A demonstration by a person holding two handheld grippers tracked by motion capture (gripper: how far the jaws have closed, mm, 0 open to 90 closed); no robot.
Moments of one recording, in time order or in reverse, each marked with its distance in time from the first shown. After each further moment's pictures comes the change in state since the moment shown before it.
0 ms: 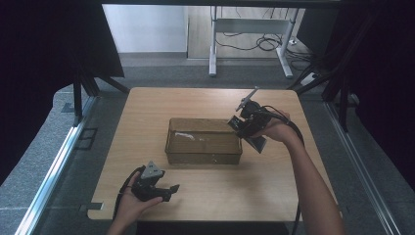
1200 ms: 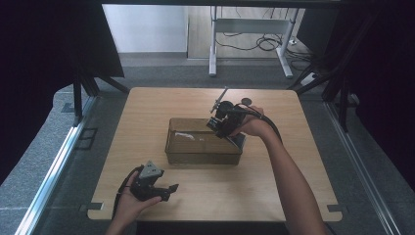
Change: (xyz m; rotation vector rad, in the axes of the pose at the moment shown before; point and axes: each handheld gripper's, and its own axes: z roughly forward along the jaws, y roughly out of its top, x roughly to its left) left arm 0.003 0.000 -0.003 -0.009 -0.001 -0.003; right arm 0.023 0.056 0.036 0.046 0.044 -0.135
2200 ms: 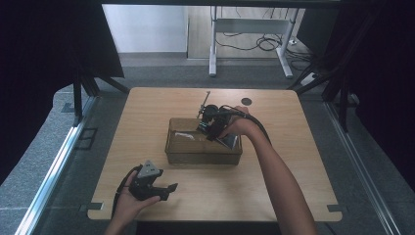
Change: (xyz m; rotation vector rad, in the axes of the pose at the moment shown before) left arm 0.002 0.000 -0.002 -0.012 -0.001 -0.003; right arm 0.010 0.030 0.030 0.087 0.013 -0.110
